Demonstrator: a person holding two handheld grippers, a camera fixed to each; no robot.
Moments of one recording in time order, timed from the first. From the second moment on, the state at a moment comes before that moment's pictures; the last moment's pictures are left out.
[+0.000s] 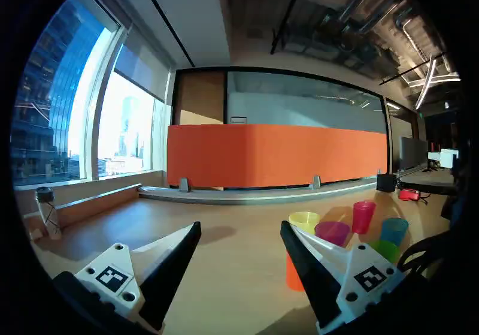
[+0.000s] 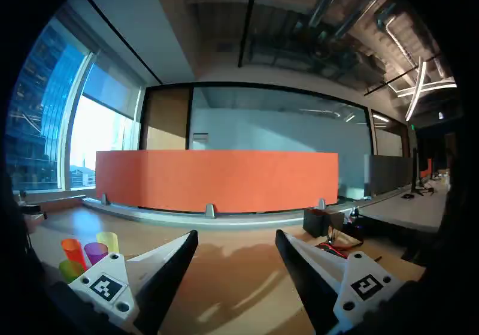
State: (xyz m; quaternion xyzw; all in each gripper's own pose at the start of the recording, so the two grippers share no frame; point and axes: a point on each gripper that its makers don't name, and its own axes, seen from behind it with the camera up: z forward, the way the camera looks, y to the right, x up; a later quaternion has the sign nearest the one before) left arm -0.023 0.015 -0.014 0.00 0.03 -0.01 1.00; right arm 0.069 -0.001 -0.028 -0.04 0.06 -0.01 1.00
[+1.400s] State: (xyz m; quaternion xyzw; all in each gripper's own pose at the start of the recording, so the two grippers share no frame) left arm -0.036 0.011 -0.006 0.00 0.01 0.00 1.00; right arm 0.065 -0.001 -0.036 -0.03 0.07 0.00 1.00
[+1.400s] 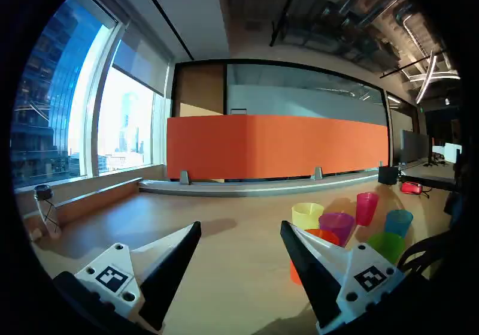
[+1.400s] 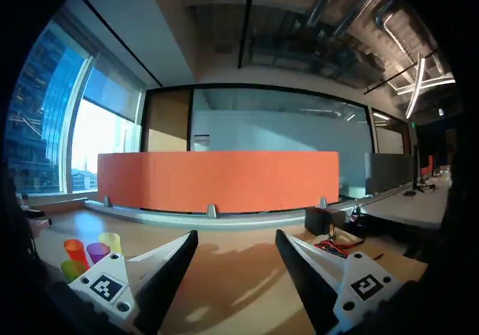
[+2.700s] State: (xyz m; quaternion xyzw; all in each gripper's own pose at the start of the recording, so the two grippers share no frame) left arm -0.037 0.011 -0.006 0.00 0.01 0.00 1.00; right arm 0.008 -0.012 -0.013 0.00 0.05 -0.02 1.00
